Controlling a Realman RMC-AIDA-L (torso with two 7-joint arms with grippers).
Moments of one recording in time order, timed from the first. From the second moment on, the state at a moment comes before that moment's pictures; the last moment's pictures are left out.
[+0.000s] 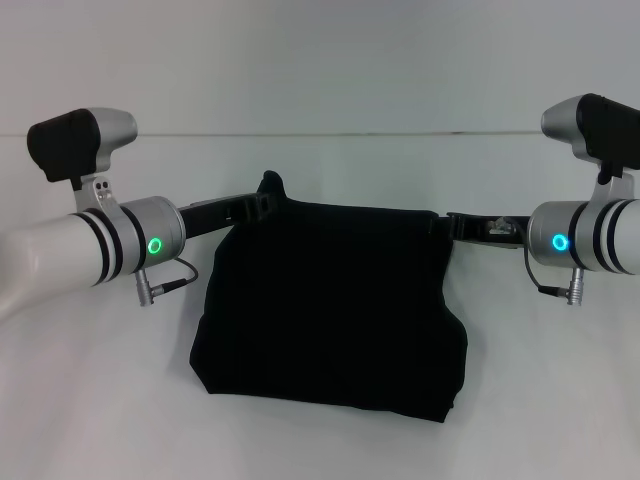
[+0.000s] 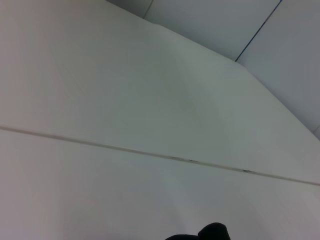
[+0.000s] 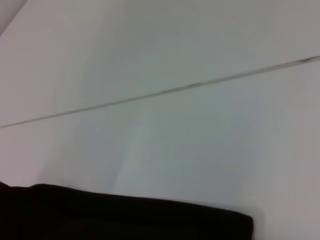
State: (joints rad) left arm -0.79 -2.15 0.67 0.37 1.91 0.77 -1.80; right arm 0.87 2.09 -0.94 -0.30 -2.05 -0.62 2.22
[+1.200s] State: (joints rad) left arm -0.79 -2.14 0.67 0.37 1.91 0.77 -1.80; right arm 0.87 2.09 -0.94 -0.30 -2.05 -0.62 2.22
